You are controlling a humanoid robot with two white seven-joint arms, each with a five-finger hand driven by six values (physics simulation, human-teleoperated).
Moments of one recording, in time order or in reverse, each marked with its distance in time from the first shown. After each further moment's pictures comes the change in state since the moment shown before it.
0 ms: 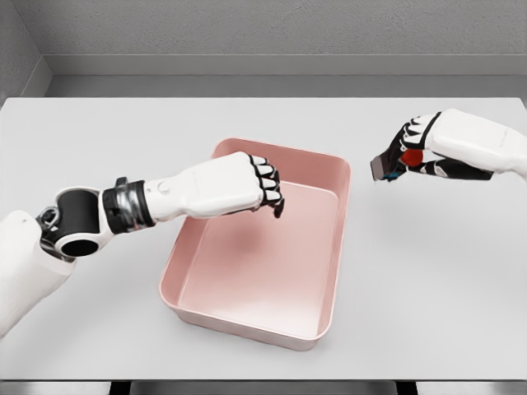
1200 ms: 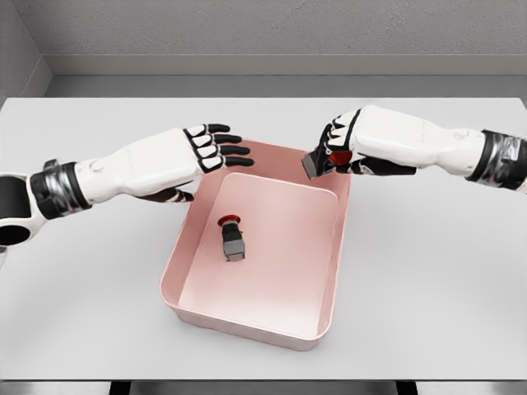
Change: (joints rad) left arm 0.000 0.217 0.057 0.005 0.123 0.001 0.037; right arm -0.216 0.168 0.244 -0.004 0.001 0.000 -0.017
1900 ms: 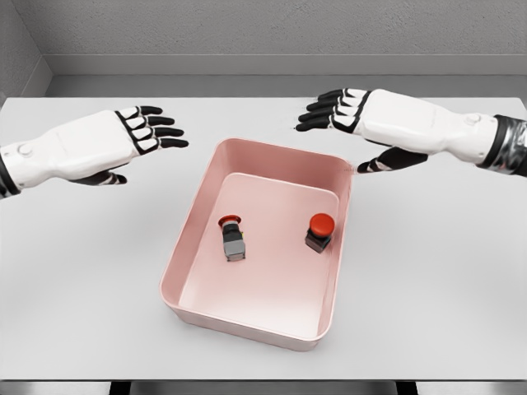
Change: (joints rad) left arm 0.003 0.199 0.061 0.013 0.002 0.000 0.000; right arm -0.048 -0.056 0.006 0.003 -0.002 0.000 -0.010
